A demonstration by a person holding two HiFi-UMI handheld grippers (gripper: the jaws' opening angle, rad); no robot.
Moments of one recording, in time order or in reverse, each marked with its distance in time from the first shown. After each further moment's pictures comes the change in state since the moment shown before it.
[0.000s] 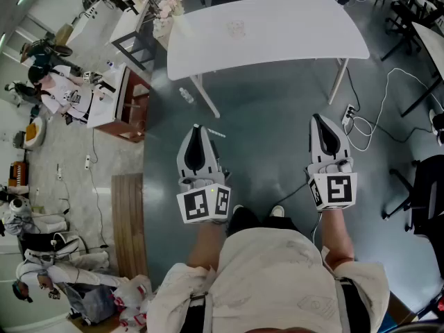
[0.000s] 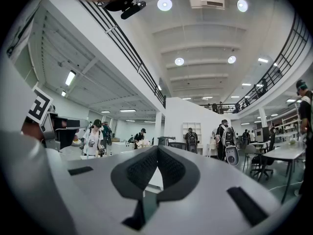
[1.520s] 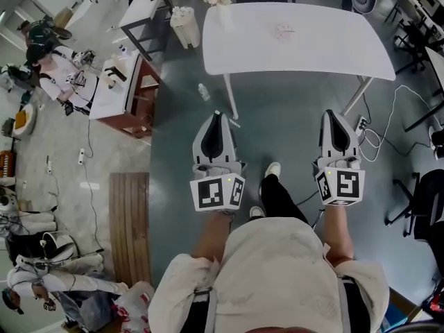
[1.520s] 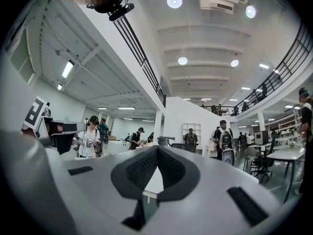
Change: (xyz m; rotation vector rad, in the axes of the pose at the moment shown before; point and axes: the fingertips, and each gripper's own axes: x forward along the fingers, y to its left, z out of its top) left arm 0.048 0.234 -0.006 -0.086 -0.031 -0.070; right arm 0.152 0.192 0.010 -0.028 0.019 -0.070
